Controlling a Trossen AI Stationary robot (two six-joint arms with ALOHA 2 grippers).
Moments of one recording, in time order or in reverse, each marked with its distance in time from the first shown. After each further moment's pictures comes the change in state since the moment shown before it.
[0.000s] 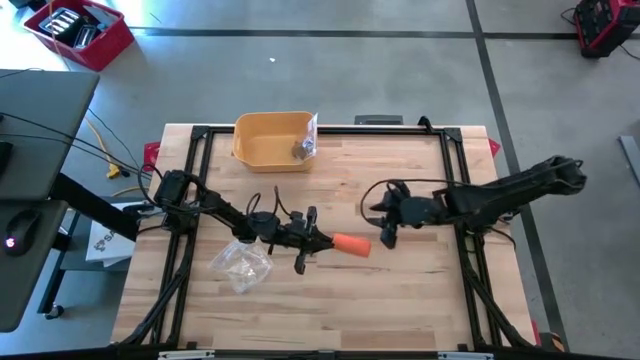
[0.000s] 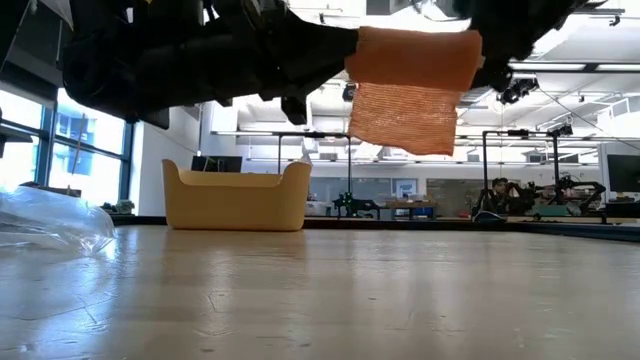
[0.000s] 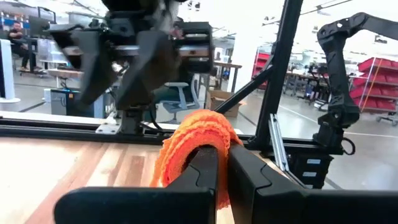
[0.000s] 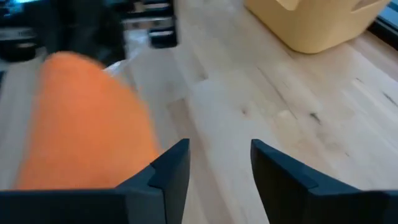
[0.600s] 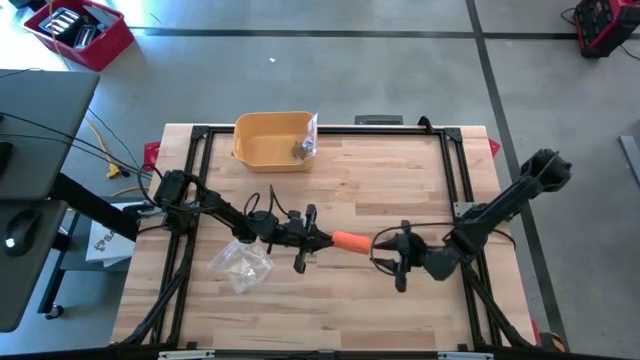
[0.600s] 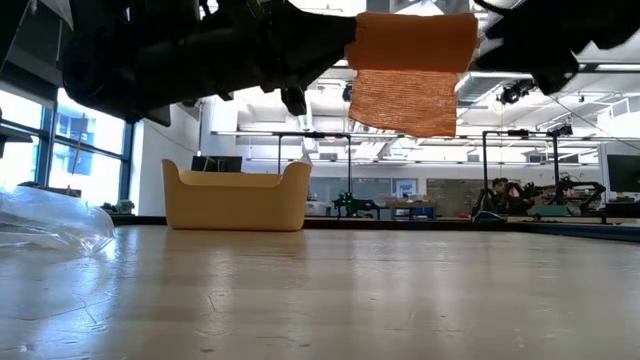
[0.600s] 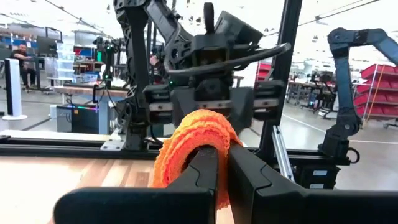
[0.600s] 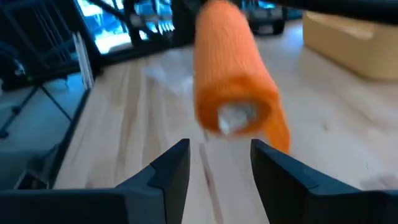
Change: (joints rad) left arm 0.000 0.000 0.000 0.056 -0.016 0.036; right arm 0.449 0.126 -0.220 0.559 0.380 0.070
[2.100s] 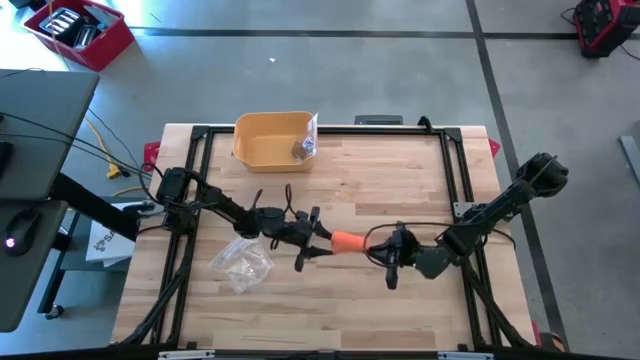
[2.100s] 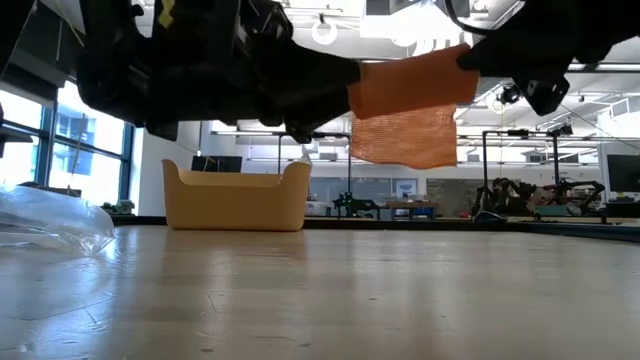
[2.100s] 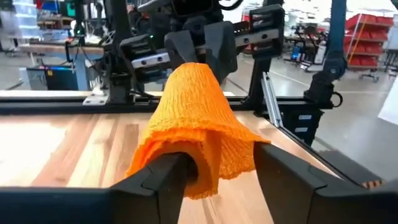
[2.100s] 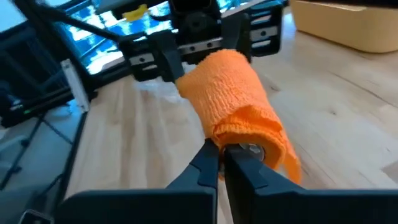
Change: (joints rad) left arm 0.054 0.002 -0.001 -0.196 0.165 0.018; right arm -0.060 0.073 0.004 0.082 -0.015 0.138
